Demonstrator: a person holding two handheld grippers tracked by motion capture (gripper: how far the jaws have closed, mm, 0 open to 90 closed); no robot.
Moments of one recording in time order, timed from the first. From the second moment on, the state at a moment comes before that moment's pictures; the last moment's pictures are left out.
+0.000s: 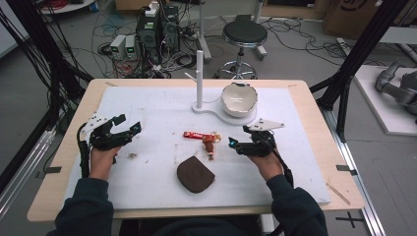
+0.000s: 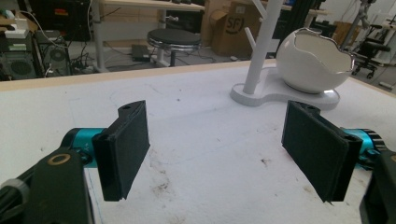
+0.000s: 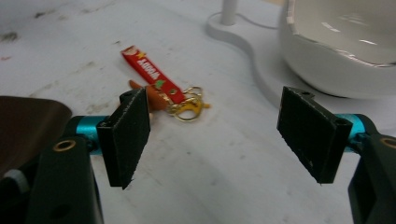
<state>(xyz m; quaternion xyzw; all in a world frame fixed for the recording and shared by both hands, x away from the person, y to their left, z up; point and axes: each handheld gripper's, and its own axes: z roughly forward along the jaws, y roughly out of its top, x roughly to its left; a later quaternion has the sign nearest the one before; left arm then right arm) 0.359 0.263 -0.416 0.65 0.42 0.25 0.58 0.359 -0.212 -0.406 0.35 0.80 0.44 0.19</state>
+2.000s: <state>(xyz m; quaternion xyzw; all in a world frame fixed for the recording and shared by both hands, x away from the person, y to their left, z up) 0.359 0.270 -0.420 0.65 0.44 0.25 0.57 0.409 -0.157 -0.348 0.27 0.83 0.44 0.21</state>
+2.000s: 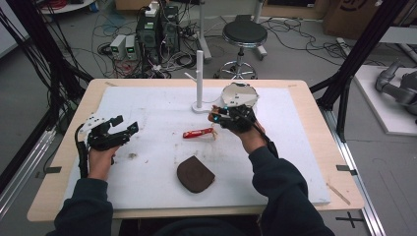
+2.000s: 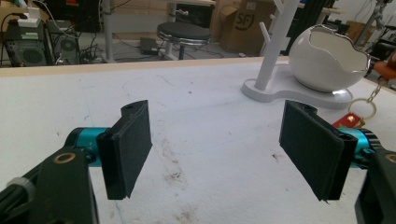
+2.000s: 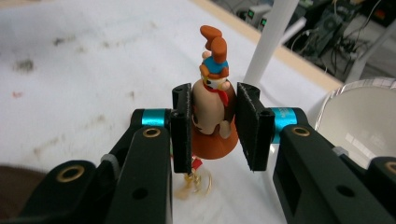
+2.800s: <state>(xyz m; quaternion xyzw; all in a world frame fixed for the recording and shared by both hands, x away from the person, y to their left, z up) 0.361 0.271 -0.421 0.64 0.45 0.25 0.57 0.462 -0.121 -0.255 0.25 0.79 0.52 0.23</state>
